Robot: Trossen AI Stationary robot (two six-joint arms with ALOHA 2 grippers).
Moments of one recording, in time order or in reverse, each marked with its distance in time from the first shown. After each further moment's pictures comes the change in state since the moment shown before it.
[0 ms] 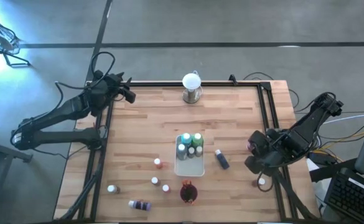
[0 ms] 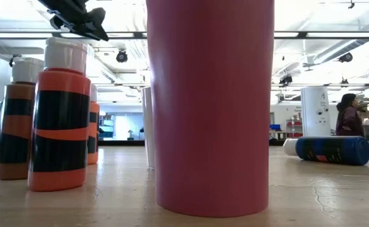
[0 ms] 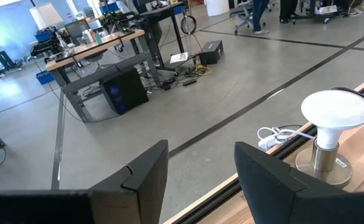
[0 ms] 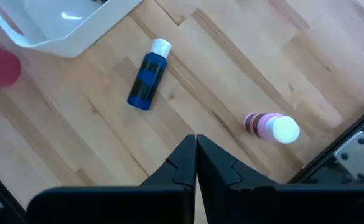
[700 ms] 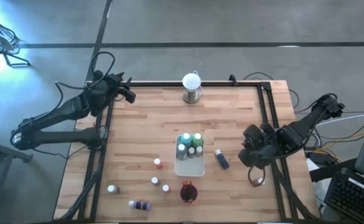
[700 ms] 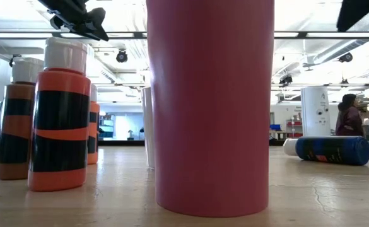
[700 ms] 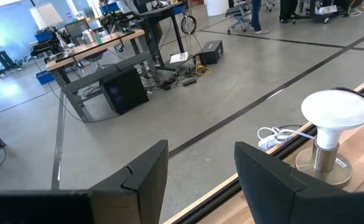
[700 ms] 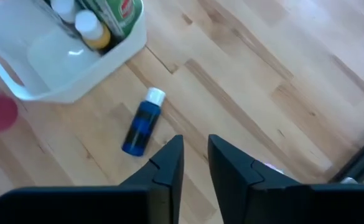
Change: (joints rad) left arm 0.000 0.000 0.000 0.000 0.000 0.000; right arm -0.115 0.000 0.000 0.057 0.120 -0.135
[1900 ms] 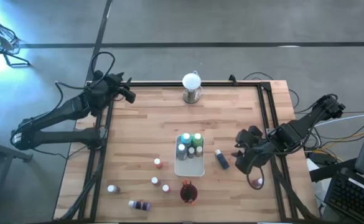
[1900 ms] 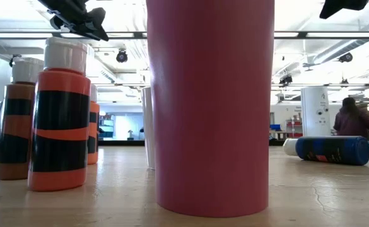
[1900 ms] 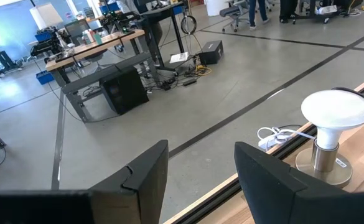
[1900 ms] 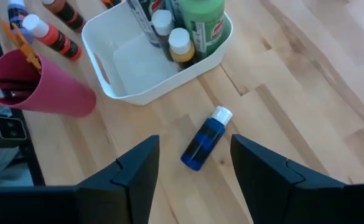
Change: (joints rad) left arm 0.000 0.000 0.000 0.000 0.000 0.000; right arm -0.041 0.000 0.000 0.274 -0.080 -0.282
